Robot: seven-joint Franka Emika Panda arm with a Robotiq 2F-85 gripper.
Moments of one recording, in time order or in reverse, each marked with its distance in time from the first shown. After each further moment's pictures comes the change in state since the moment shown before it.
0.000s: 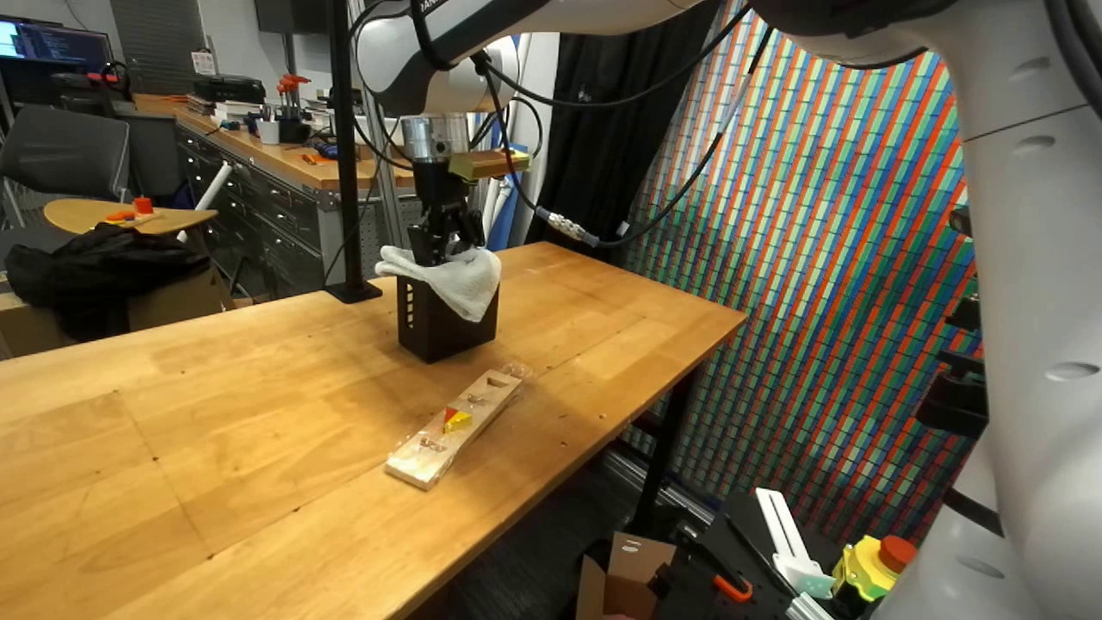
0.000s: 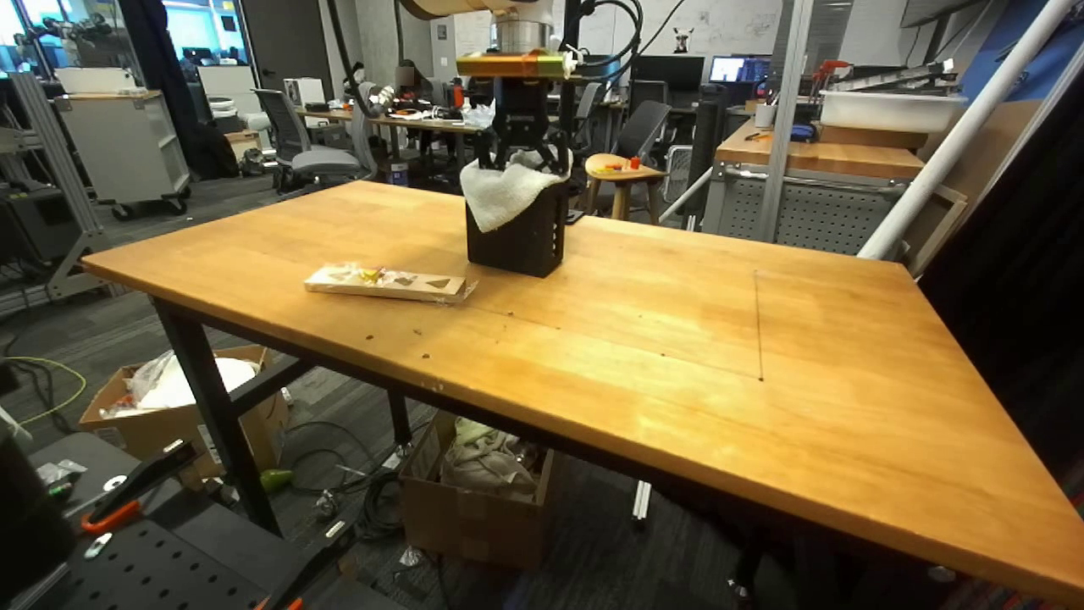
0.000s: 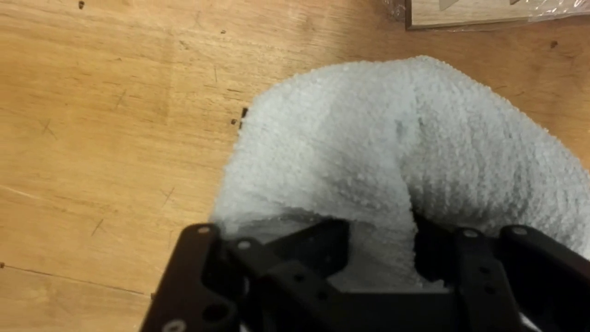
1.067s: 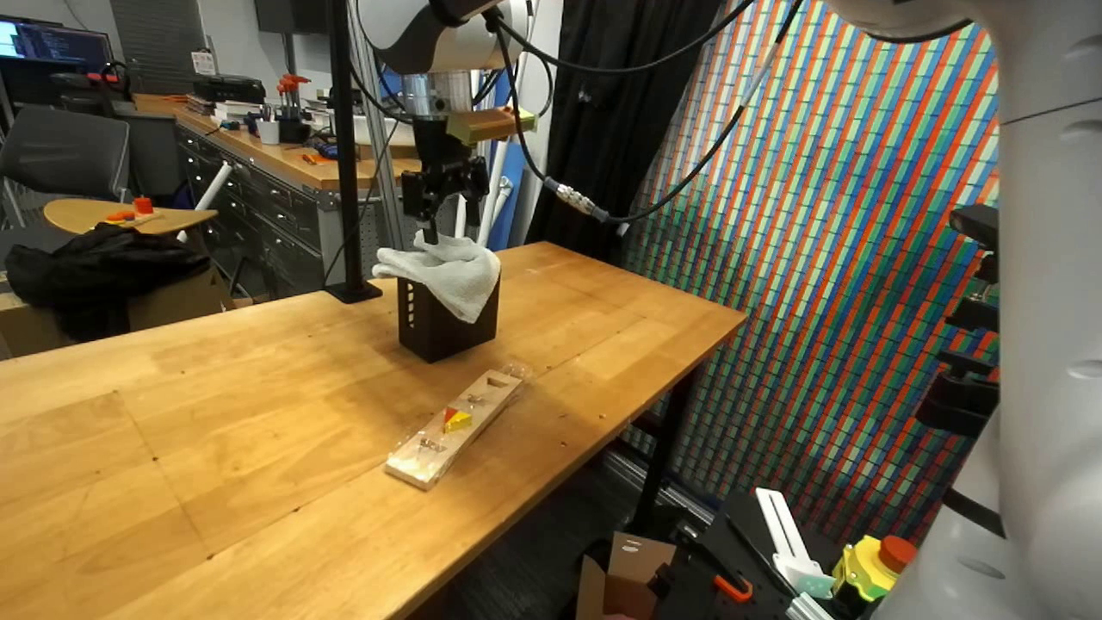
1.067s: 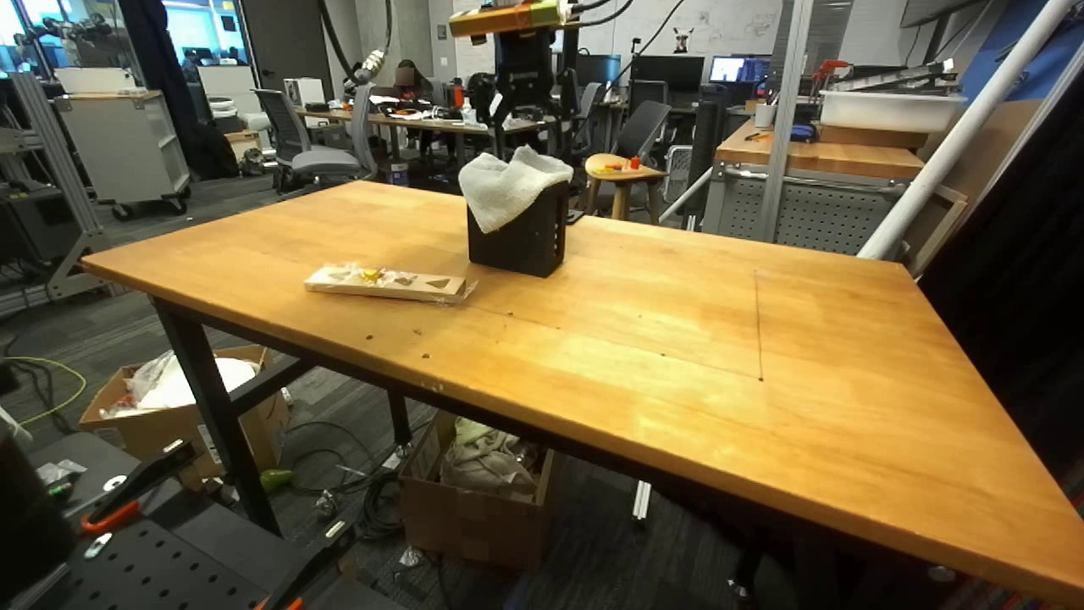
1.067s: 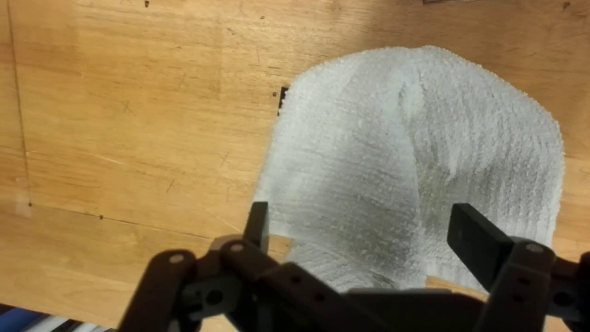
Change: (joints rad) arm 0.013 -0.081 -0.004 -0.002 -0.071 0.028 0.087
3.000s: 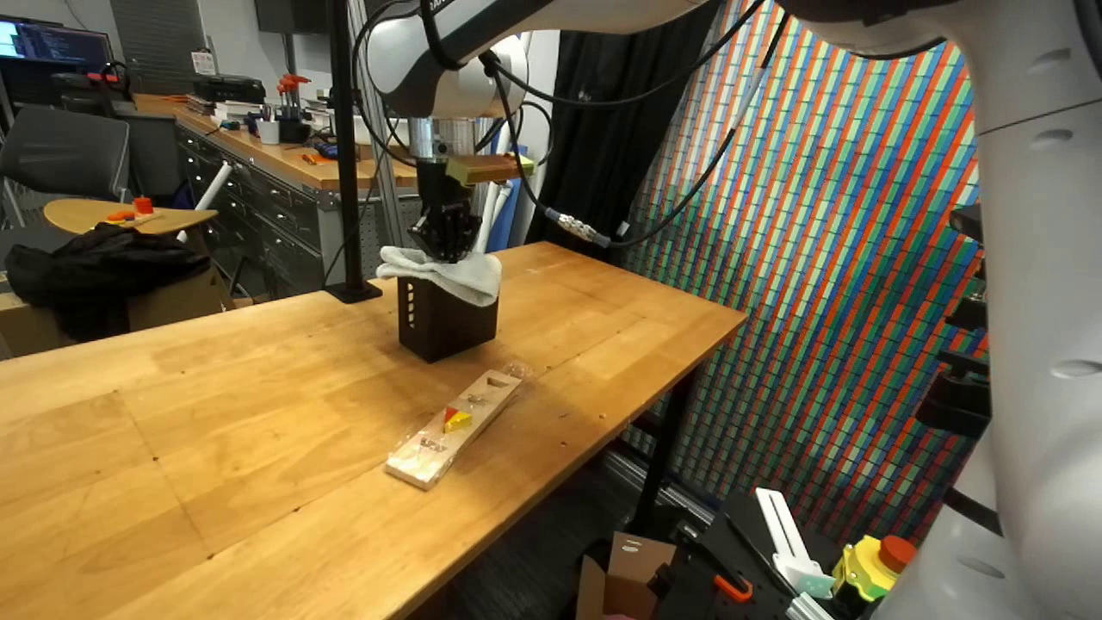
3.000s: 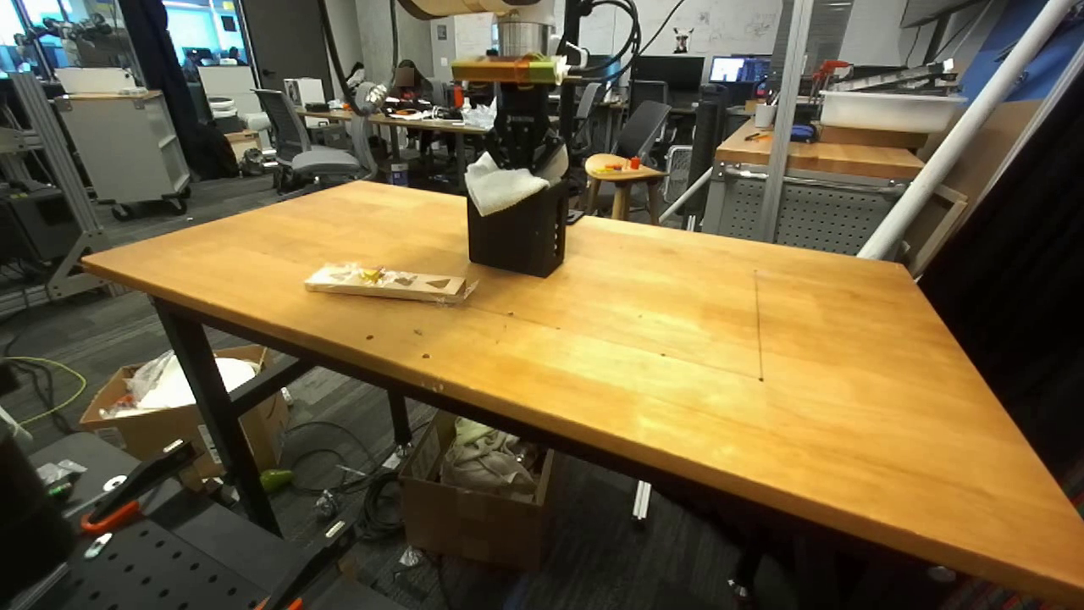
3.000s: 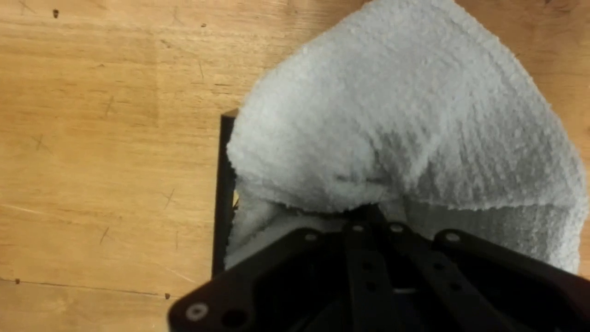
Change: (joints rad) arm -0.022 0.051 0.000 -0.056 0.112 0.055 -0.005
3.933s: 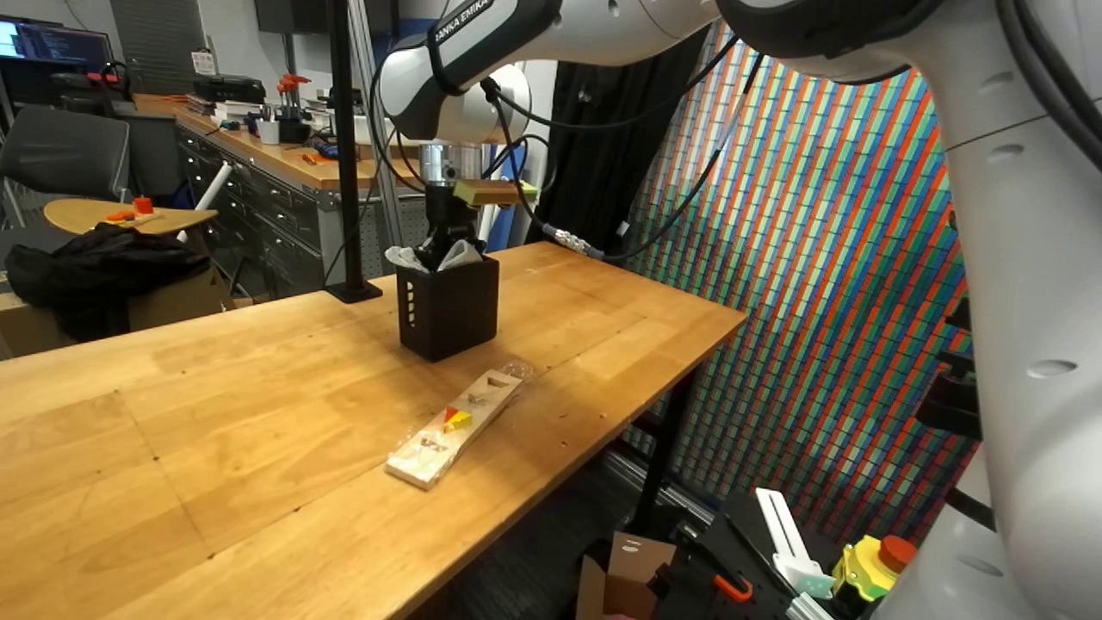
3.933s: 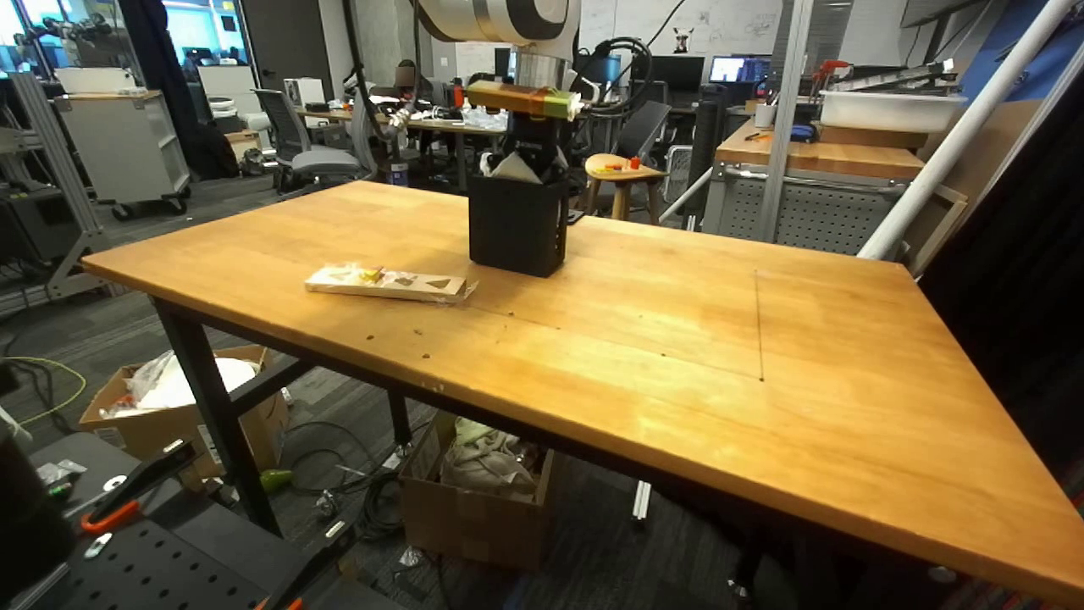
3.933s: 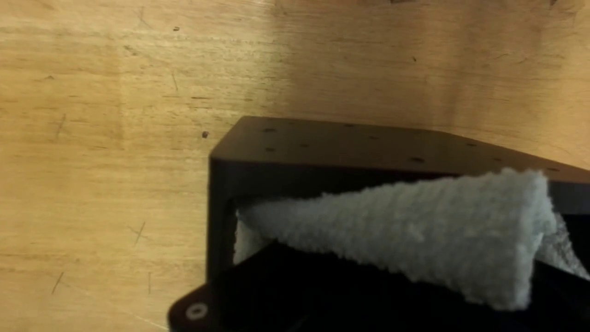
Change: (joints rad) arm -0.038 0.073 0.004 0.034 0.081 -0.020 -0.055
